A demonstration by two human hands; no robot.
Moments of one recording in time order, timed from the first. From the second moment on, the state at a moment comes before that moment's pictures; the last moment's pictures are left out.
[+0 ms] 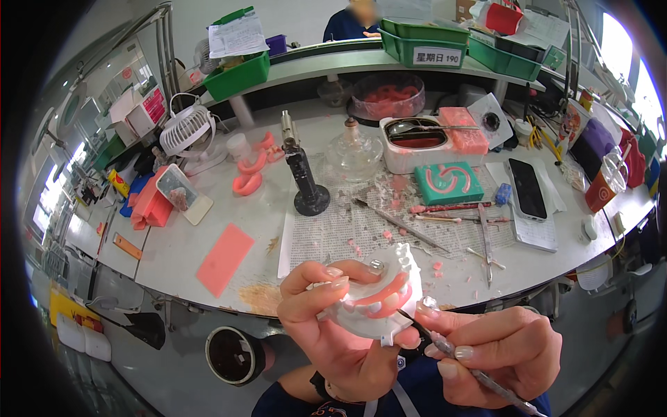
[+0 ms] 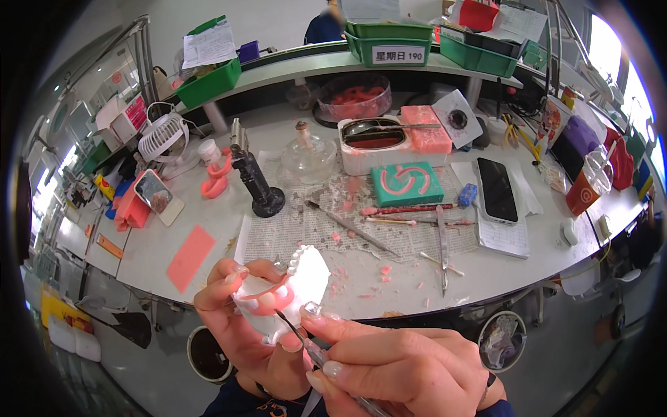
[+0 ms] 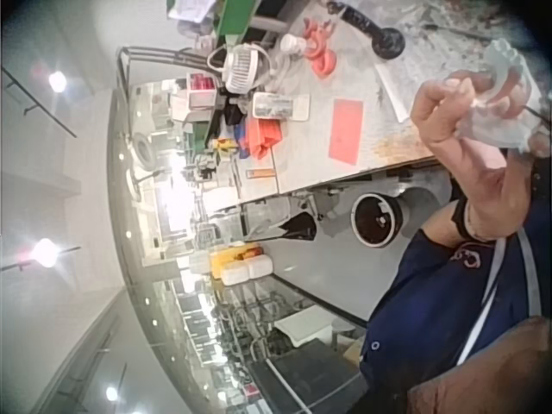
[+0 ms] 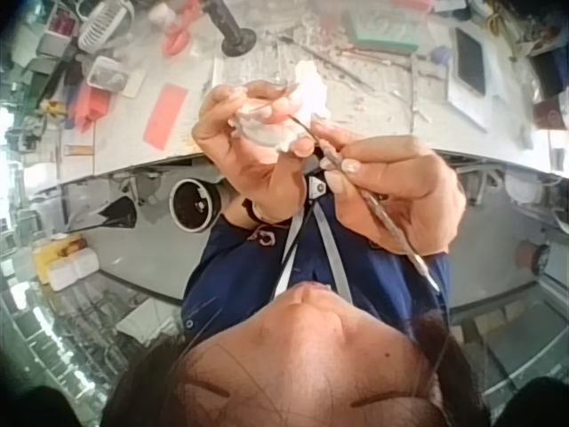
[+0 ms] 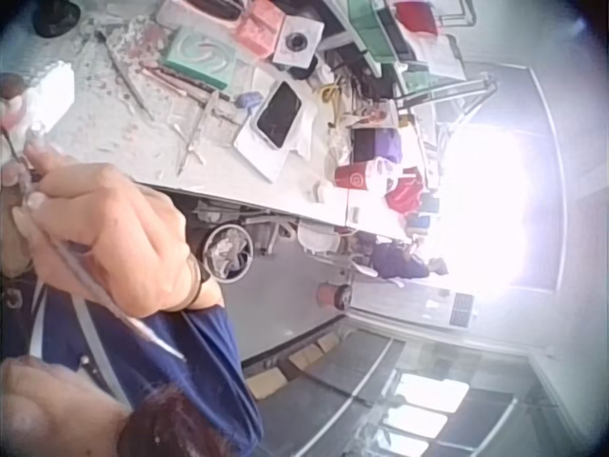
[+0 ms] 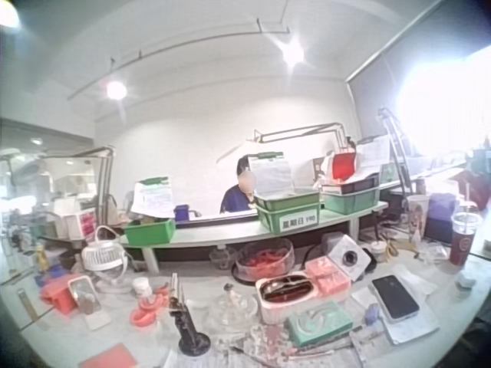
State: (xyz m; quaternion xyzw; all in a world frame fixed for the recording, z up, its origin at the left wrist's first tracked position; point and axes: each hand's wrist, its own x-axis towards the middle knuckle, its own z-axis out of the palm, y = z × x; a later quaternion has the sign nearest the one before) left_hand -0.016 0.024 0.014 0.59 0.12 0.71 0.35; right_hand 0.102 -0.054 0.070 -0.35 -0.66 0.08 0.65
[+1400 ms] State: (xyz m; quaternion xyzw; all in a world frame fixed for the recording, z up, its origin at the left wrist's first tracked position) left_hand -0.027 0.053 0.028 0.41 0.16 0.65 0.62; right_hand 0.229 0.151 0.072 -0.62 -0.66 0.04 0.42
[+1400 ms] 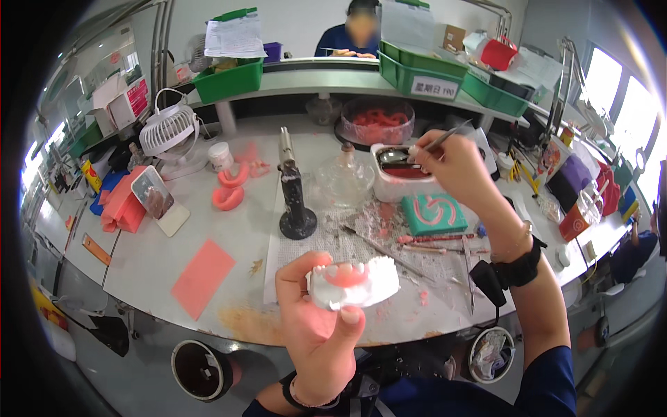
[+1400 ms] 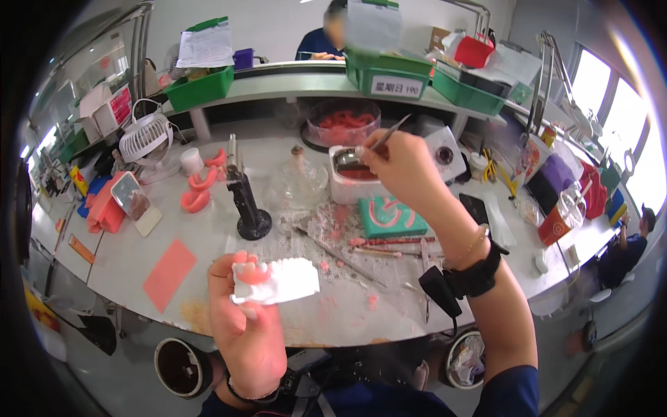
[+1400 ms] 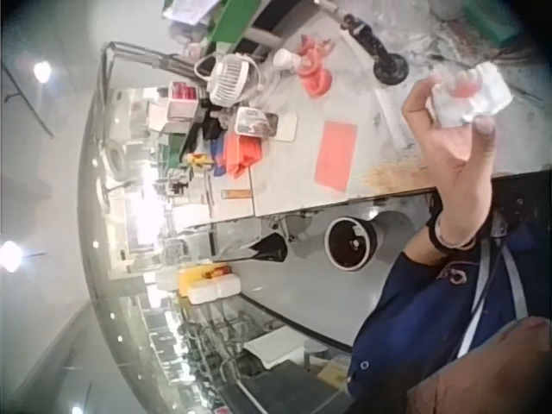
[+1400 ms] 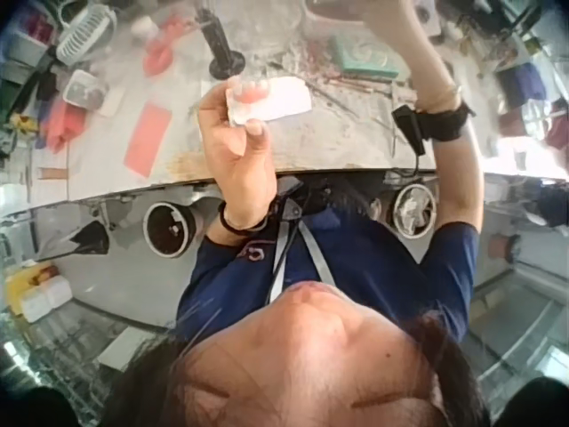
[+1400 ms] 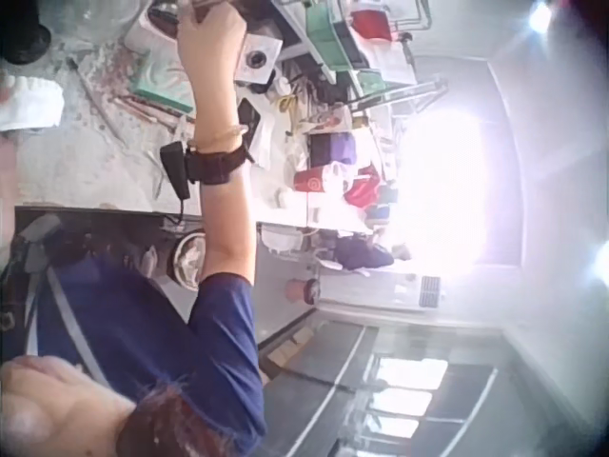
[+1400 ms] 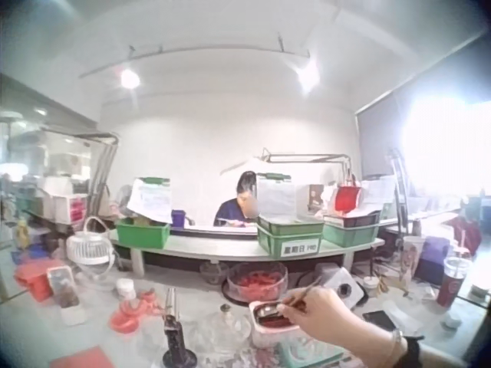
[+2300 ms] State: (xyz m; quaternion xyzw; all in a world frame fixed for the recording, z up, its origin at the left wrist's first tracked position) left_hand -0.056 0.068 0.020 0.49 0.09 0.54 0.68; right_hand 0.125 0.042 0.096 -0.30 -0.58 0.45 0.61
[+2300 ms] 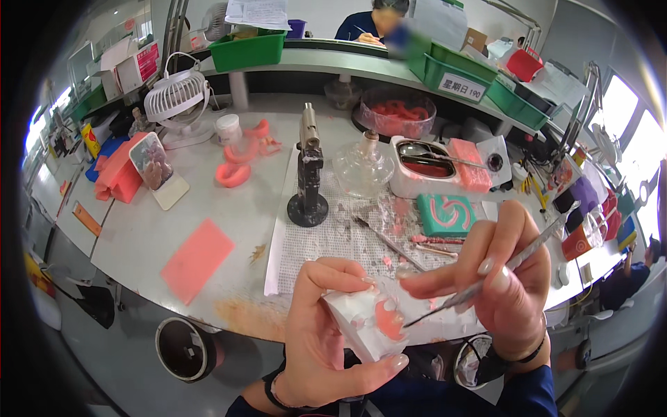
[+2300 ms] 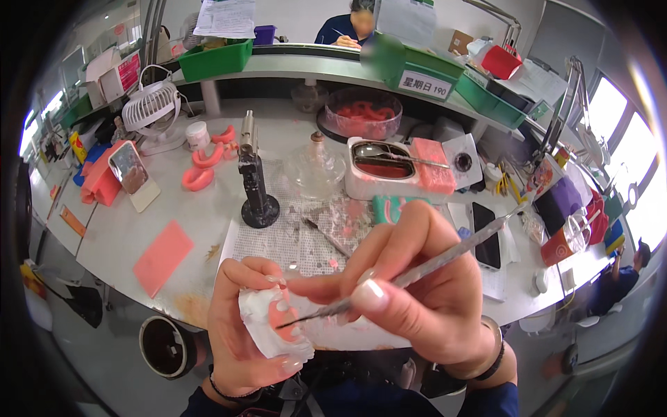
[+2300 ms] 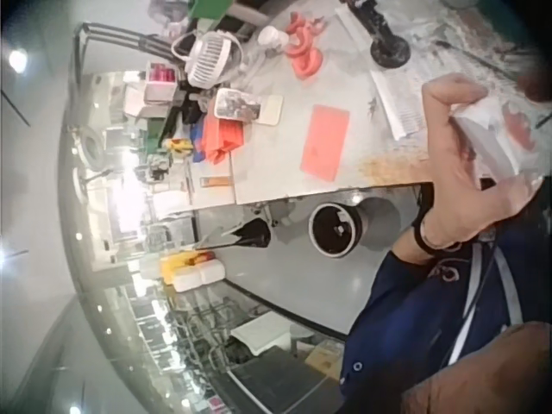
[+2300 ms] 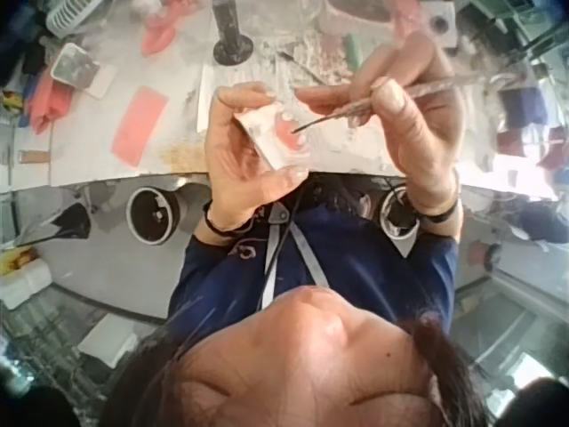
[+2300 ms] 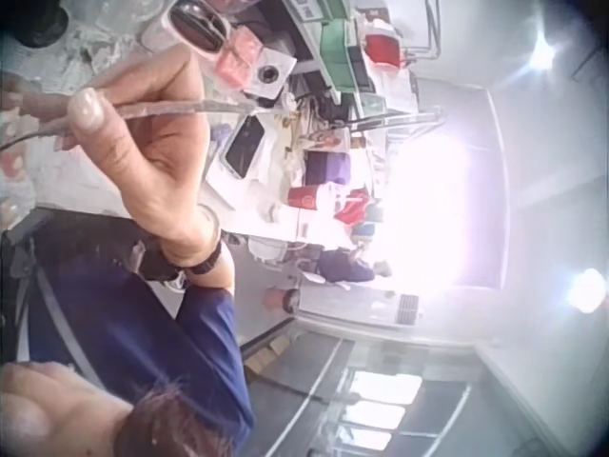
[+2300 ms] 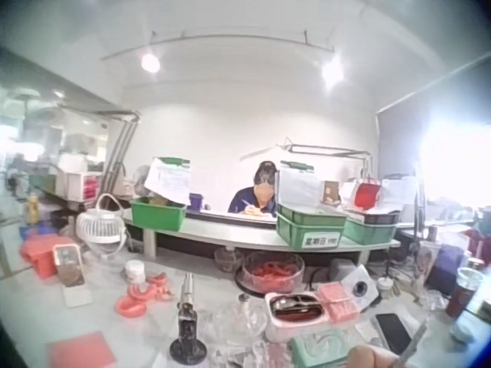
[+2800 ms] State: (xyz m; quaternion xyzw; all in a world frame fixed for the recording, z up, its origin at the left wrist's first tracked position) left_hand -0.068 0.014 0.035 0.51 0.17 0.56 0.63; right_hand 0.118 0.003 0.099 -0.28 -0.61 0.46 0.57
